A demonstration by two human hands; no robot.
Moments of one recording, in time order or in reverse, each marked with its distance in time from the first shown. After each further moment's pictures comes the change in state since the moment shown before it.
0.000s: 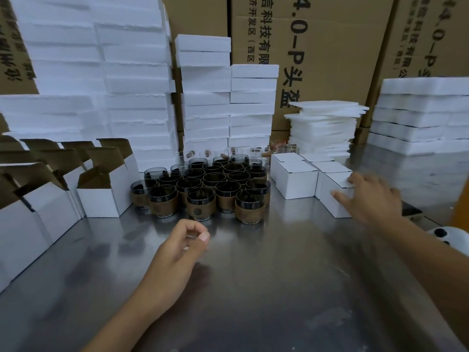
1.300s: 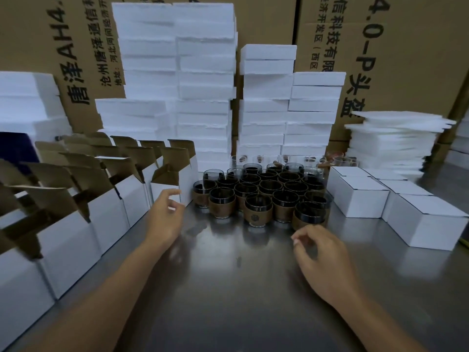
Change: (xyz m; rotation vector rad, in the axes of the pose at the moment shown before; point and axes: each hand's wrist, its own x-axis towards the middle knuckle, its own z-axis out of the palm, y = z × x) left_hand 0.059 -0.041 -0.114 0.386 0.553 -0.227; right_hand -0.120 -0.152 0.014 0.743 -0.064 -0.436
